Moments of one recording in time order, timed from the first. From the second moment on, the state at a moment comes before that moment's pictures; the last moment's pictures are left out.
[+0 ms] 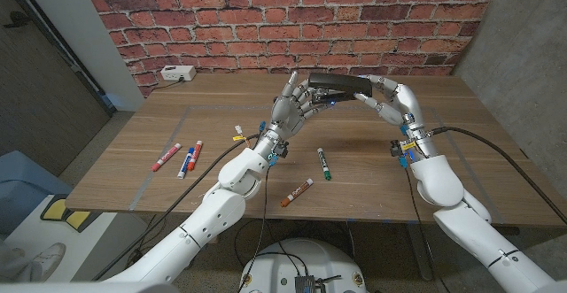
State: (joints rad) left arm 1.03 0.44 0.55 -1.80 -0.79 -0.32 -0.18; left_hand 0.39 -0.09 0.11 -0.08 0.20 -0.01 -0.01 0.20 0.19 0.18 0.00 0.26 0.38 0.45 0.12 0.19 0.19 0.48 0.22 0.22 0.19; right arm -1.28 -0.58 -0.17 -1.84 0.02 0.59 -0.25; right_hand 1.06 0.12 0.30 -0.10 0.18 0.87 -0.20 0.22 0.33 0.70 -0.12 0.69 0.28 0.42 -0.04 0.32 0.57 0.35 -0.04 0.27 0.19
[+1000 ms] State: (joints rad) left arm 1.03 0.44 0.55 -1.81 -0.77 -0.31 -0.15; left_hand 0.38 -0.08 0.10 -0.07 0.22 0.00 -0.02 0.20 0.19 0.18 -0.01 0.26 0.38 0.43 0.12 0.19 0.19 0.46 0.21 0.21 0.19; right arm -1.29 -0.60 -0.17 -1.87 -0.12 0.52 -0.34; right_hand 1.06 0.12 0.29 -0.10 0.18 0.87 -0.21 0.22 0.33 0.70 -0.12 0.68 0.31 0.42 -0.04 0.32 0.58 0.35 -0.04 0.27 0.19
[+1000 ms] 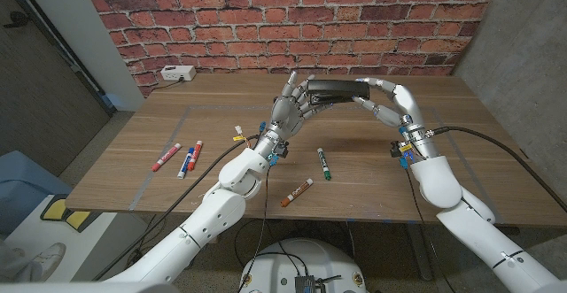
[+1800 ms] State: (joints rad) left arm 1.05 0.45 0.56 -1.83 -0.70 -0.32 -0.09; left_hand 0.58 0.03 0.20 -0.15 0.19 0.11 -0.04 0.22 0.19 0.19 -0.06 0.26 0.38 0.49 0.08 0.21 0.19 0.52 0.18 0.24 0.20; right arm -1.30 -0.61 -0.16 -1.90 -0.15 0.51 -0.36; right_hand 1.06 0.12 0.29 -0.10 0.18 0.87 -0.21 0.22 0.33 0.70 -0.12 0.68 0.33 0.42 -0.04 0.32 0.58 0.35 -0.04 0.27 0.19
